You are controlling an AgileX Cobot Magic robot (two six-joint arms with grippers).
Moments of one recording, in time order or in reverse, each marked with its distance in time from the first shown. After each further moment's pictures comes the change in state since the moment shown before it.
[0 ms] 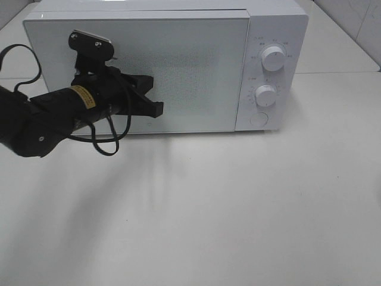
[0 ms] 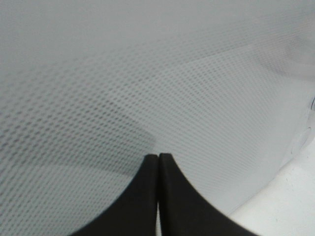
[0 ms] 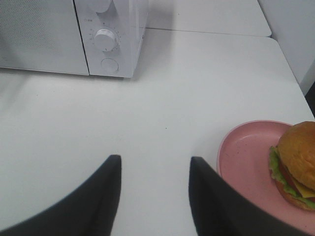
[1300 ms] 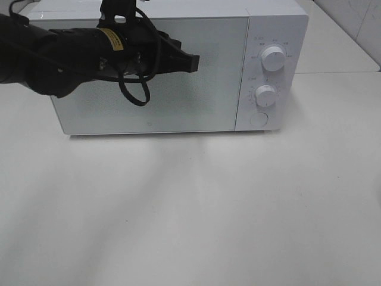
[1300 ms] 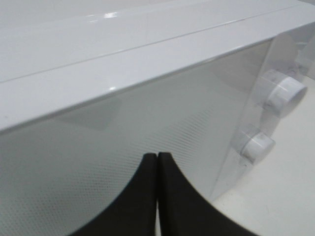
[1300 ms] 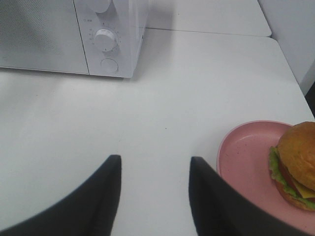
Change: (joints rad) left arm -0.170 -0.203 -0.170 -0.162 0.514 0.023; right arm 0.000 0.000 0.000 -0.001 0.000 0.000
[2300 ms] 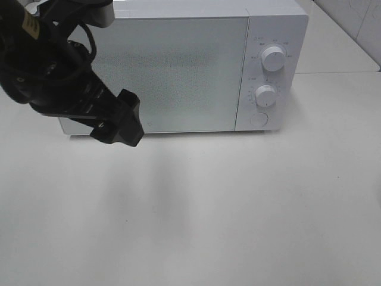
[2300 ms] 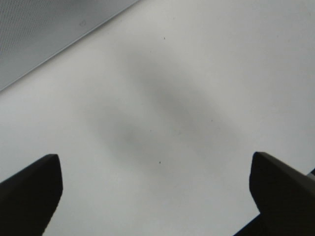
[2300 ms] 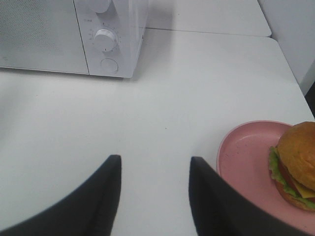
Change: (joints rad) left arm -0.037 -0.329 -0.005 -0.006 1.054 0.021; right arm 0.000 0.000 0.000 0.000 0.000 0.000
